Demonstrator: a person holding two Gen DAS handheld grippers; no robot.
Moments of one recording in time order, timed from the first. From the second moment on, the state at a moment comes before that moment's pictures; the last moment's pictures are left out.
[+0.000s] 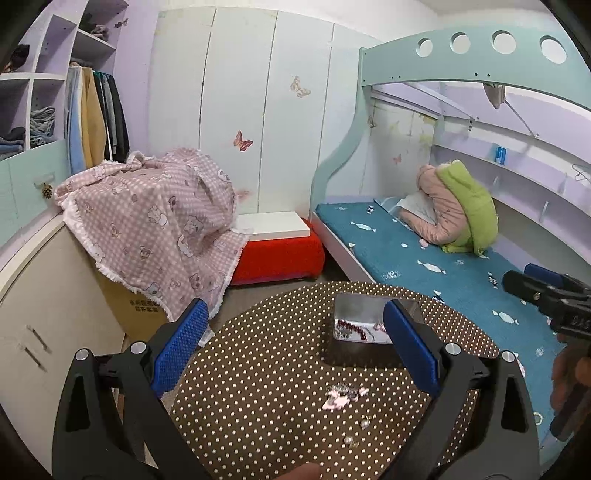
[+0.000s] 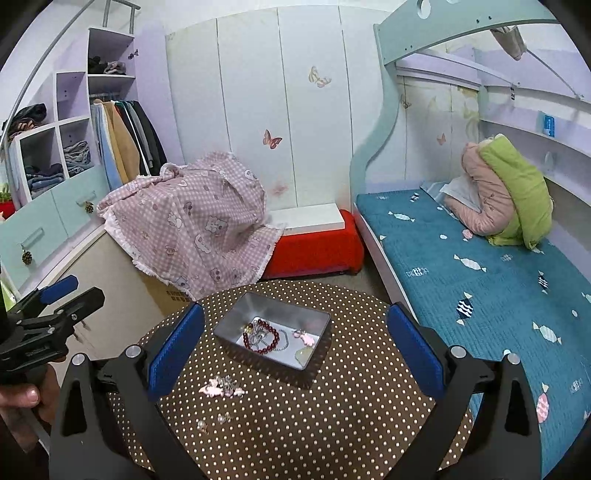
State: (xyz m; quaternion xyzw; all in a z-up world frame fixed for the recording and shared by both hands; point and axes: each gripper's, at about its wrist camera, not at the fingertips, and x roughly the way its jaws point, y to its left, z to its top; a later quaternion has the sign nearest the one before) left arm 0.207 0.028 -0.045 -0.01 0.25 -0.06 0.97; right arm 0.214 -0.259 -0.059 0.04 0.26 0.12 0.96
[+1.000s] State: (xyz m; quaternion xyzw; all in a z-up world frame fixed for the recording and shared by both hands) left arm 0.203 -0.014 -0.213 0.02 0.42 -0.07 0.90; right arm 0.202 -0.252 -0.164 0.05 0.39 0.10 0.91
